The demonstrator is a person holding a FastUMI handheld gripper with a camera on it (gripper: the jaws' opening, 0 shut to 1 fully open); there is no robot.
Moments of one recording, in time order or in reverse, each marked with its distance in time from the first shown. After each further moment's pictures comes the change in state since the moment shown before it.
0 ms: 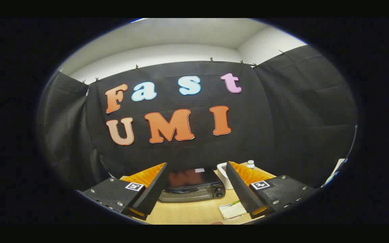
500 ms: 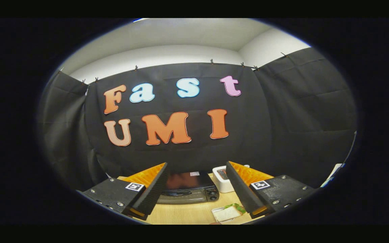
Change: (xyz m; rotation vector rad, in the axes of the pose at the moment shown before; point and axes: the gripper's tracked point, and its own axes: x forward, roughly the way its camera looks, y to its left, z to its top) arm 0.011 -0.015 0.026 -0.048 -0.013 0.010
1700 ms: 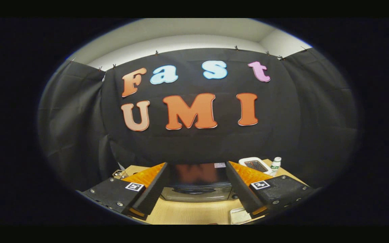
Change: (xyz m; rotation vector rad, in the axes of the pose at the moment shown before) arm 0.068 0.084 -0.104 -0.051 0.150 0.195
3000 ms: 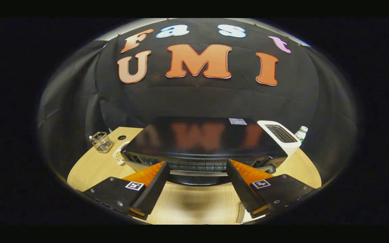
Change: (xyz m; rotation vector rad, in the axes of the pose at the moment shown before) arm 0.083 0.008 -0.171 -0.125 0.348 -0.016
